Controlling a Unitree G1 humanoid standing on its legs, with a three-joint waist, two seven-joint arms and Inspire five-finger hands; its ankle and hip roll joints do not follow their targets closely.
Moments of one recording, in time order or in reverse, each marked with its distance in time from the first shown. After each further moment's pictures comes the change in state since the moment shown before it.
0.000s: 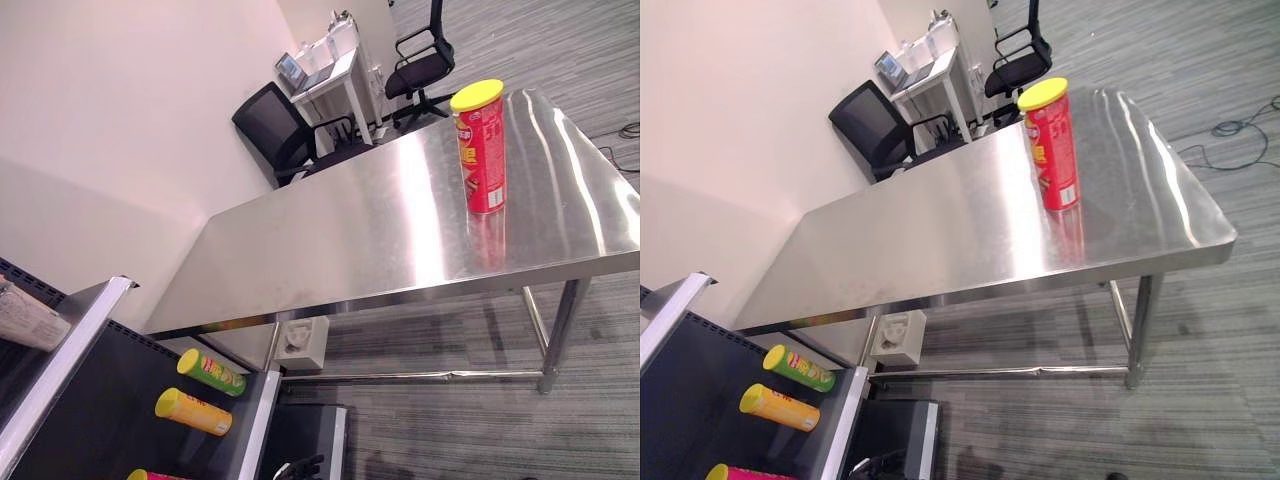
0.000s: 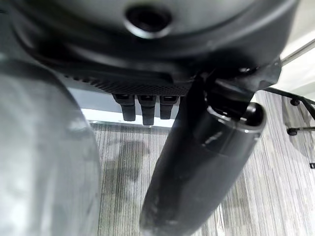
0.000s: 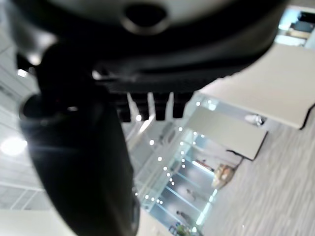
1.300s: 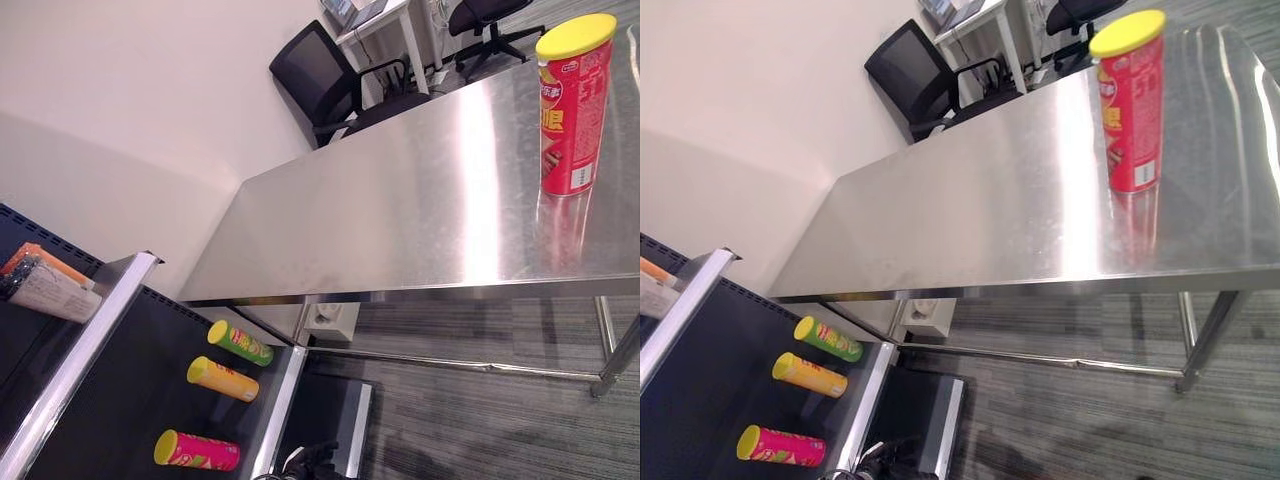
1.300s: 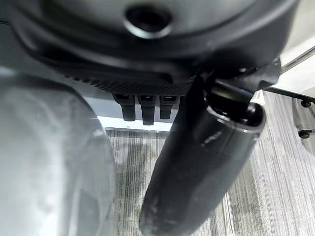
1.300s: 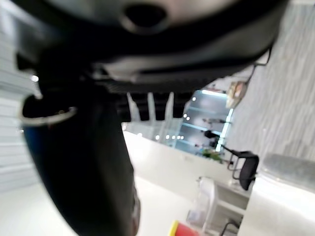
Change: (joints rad) left arm -0.019 0.014 -0.132 -0.084 0.024 0.002 -0.023; right arm -0.037 -0.035 0.037 -0.156 0.238 0.002 0.107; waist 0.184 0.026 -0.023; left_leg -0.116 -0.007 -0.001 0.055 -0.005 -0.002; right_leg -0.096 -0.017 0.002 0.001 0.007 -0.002
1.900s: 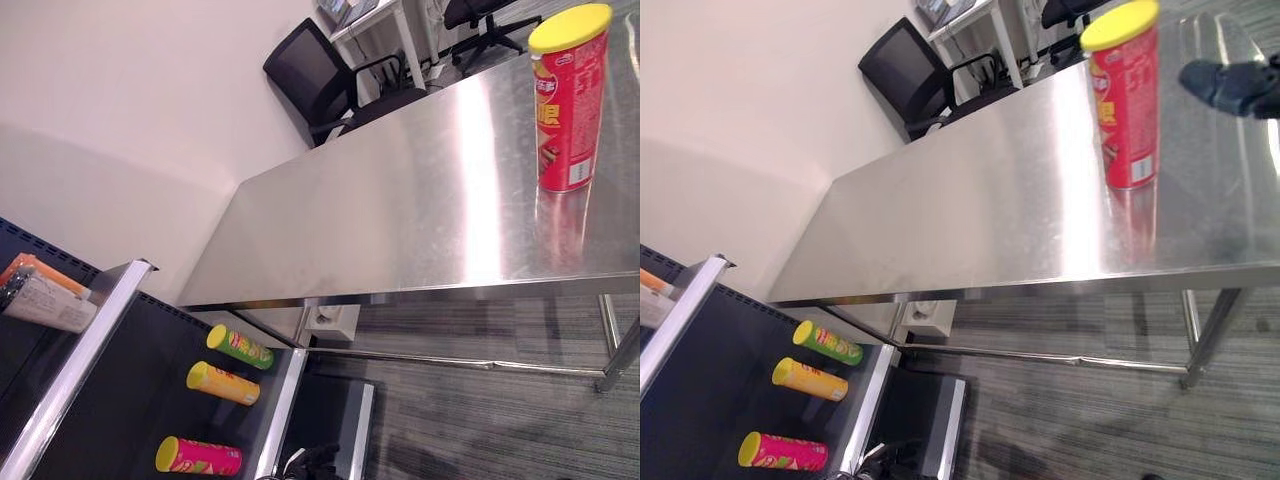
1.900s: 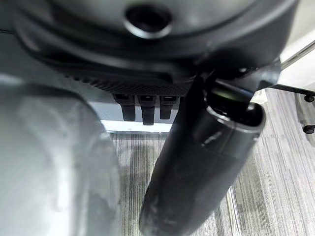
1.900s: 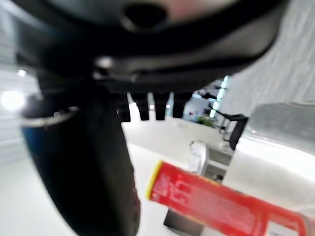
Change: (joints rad) left arm 0.011 -0.002 0.023 -0.008 0.014 0.000 0.000; right arm 0.113 0.054 0.046 -0.072 0.000 -0.008 -0.002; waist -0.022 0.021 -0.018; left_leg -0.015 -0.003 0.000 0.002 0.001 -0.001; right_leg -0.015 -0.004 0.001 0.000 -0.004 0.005
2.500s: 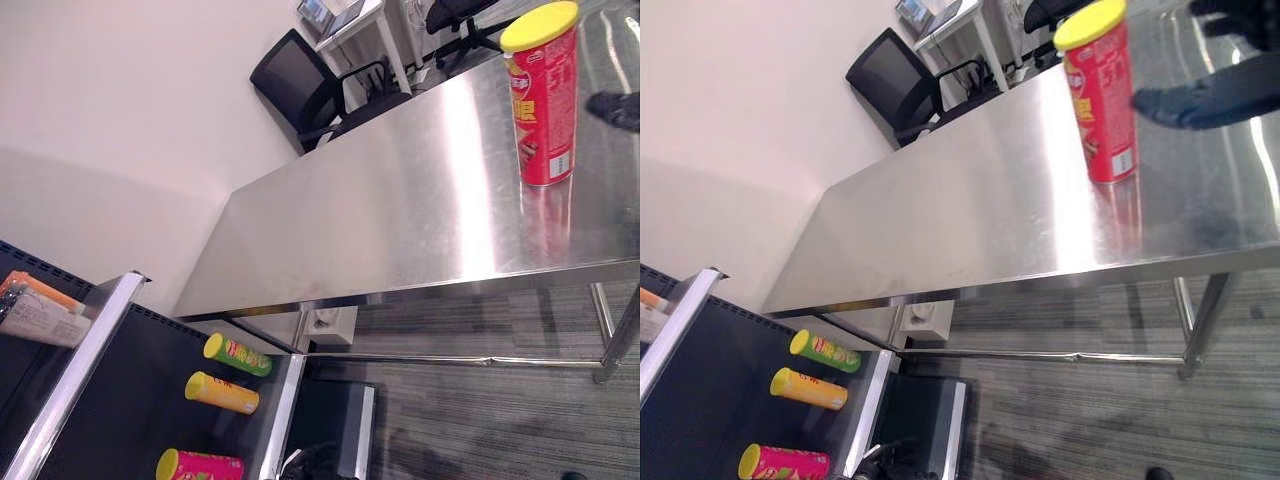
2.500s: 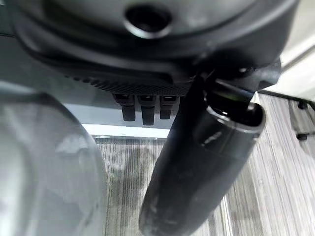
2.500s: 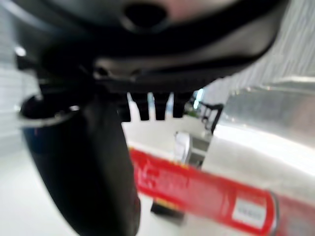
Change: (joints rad) left arm 0.055 -0.012 0.107 -0.019 -0.004 0.002 0.004; right arm 0.199 0.281 0.003 0.128 0.038 -0.004 -0.038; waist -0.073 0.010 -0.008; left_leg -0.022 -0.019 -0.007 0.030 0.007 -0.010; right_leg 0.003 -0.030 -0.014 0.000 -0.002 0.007
